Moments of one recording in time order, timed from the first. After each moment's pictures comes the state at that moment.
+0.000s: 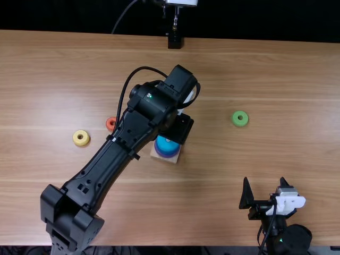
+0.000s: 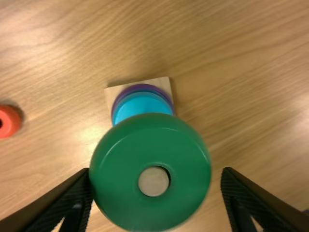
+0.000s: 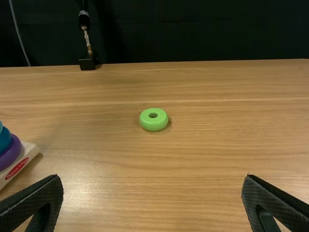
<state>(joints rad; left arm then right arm) -0.62 2.04 2.09 -1.31 0.06 -0.21 -0.05 0.01 0.08 -0.26 -0.08 -0.01</state>
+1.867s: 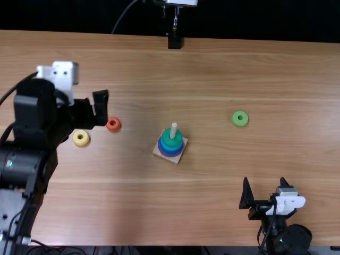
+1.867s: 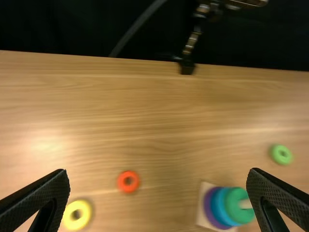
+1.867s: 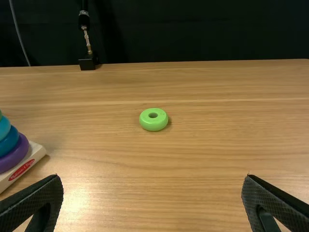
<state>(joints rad) -0.11 1.26 1.38 -0.66 0.10 -0.21 -0.05 0.01 0.08 -0.26 -0.08 -0.01</state>
